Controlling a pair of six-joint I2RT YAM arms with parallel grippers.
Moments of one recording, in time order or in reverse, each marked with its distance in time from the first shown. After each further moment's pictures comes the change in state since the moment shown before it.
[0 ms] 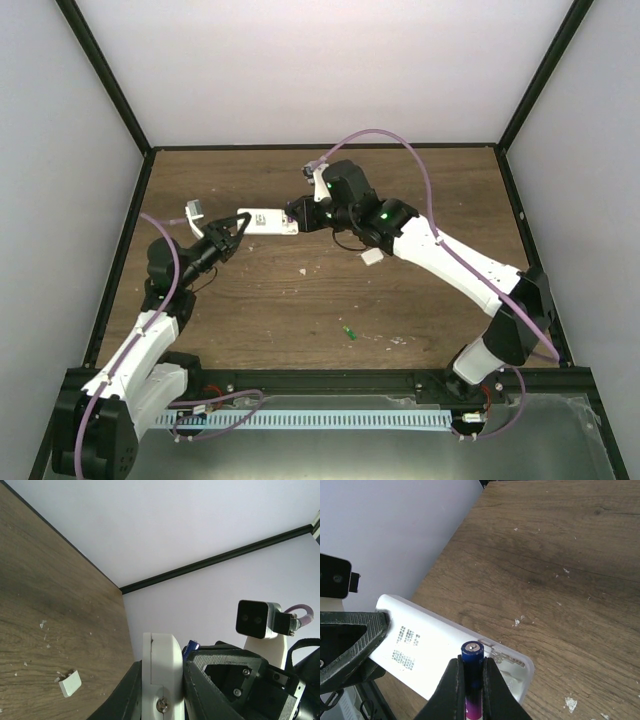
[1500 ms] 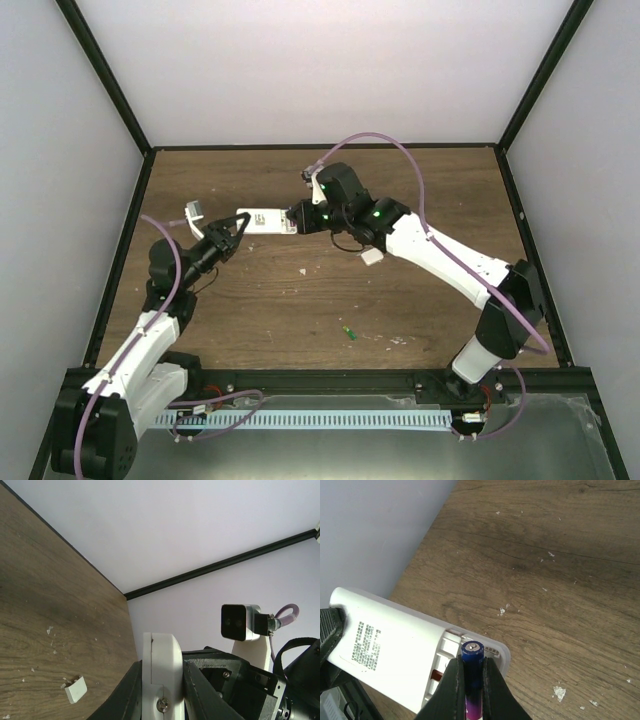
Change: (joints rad) left arm -0.007 0.006 -0.009 0.011 -0.041 0.016; right arm 0.000 0.049 0.007 -0.040 0.025 0.016
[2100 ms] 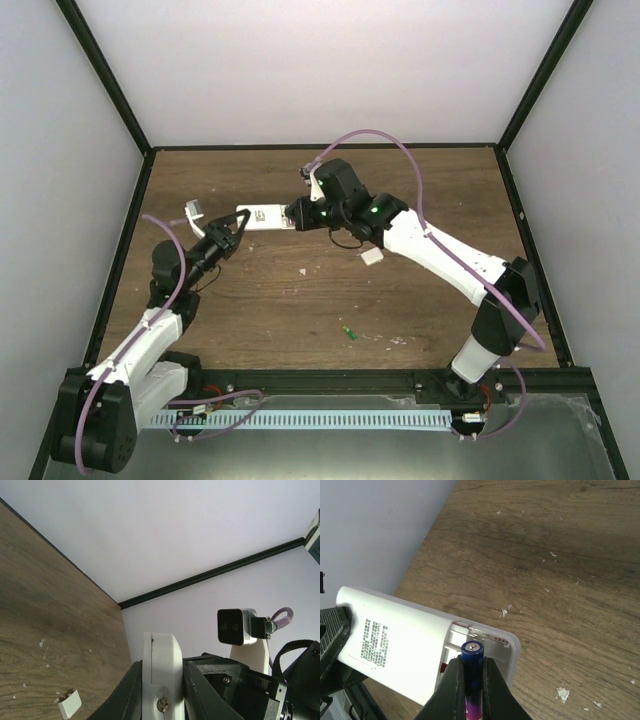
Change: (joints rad) left arm -0.013 0.060 -0.027 0.140 -0.042 -0.031; right arm -0.004 0.029 0.045 -0.029 -0.011 0.014
